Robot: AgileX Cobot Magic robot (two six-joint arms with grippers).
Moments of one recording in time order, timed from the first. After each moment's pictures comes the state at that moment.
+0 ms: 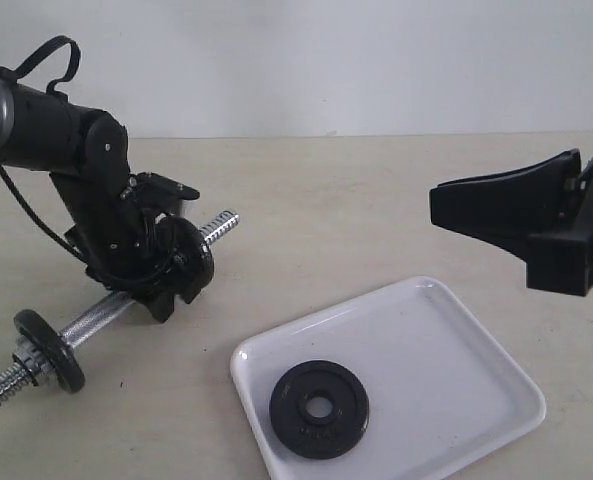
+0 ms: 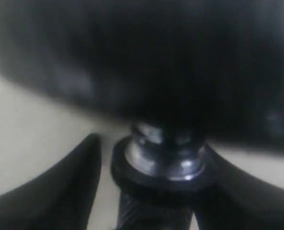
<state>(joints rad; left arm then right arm) -0.34 2.10 -1.28 -0.04 0.75 0.19 0.22 0.92 -0.55 -1.75 -0.72 1.81</state>
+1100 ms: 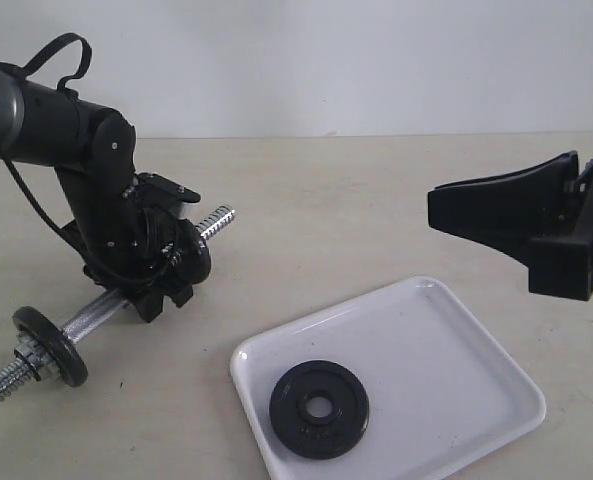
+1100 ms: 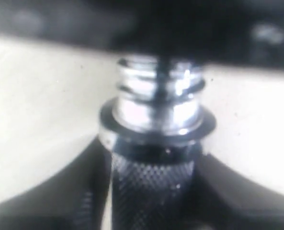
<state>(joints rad) -0.34 2.12 -1.31 0.05 0.84 0.18 0.22 0.92 -0.55 -1.75 -0.73 1.81</state>
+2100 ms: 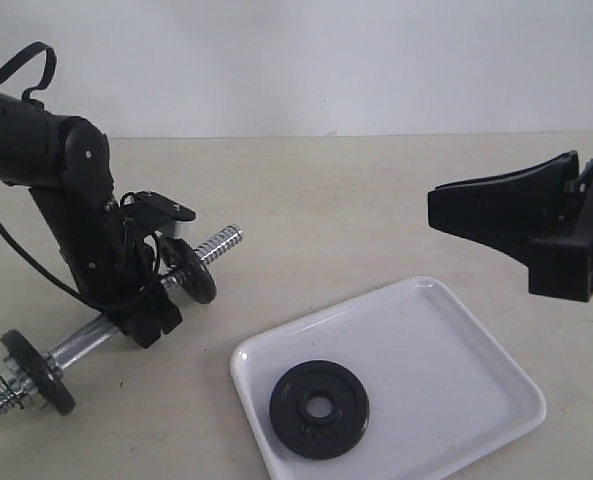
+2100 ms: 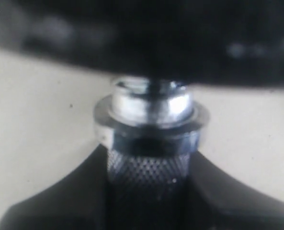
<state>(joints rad) -0.33 2.02 -1.18 -0.13 0.80 0.40 0.22 0.92 -0.55 -1.75 -0.73 1.81</state>
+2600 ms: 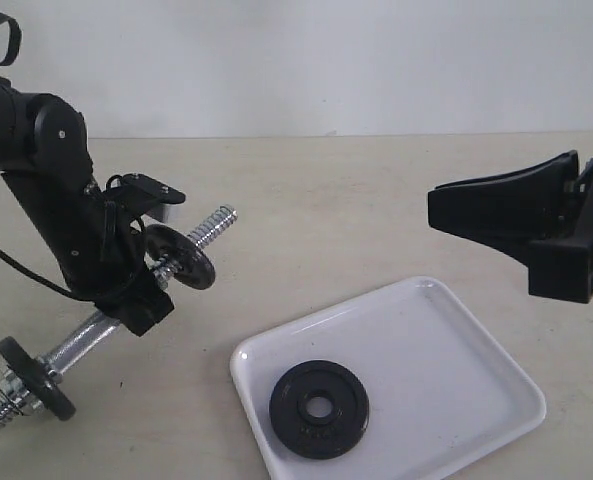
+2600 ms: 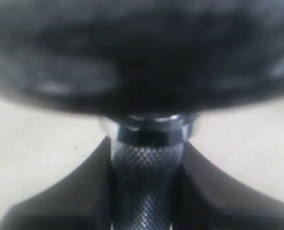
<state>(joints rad) -0.33 1.90 -1.14 -0.15 0.80 0.41 0.22 0.92 -0.55 -1.75 -0.73 1.80</state>
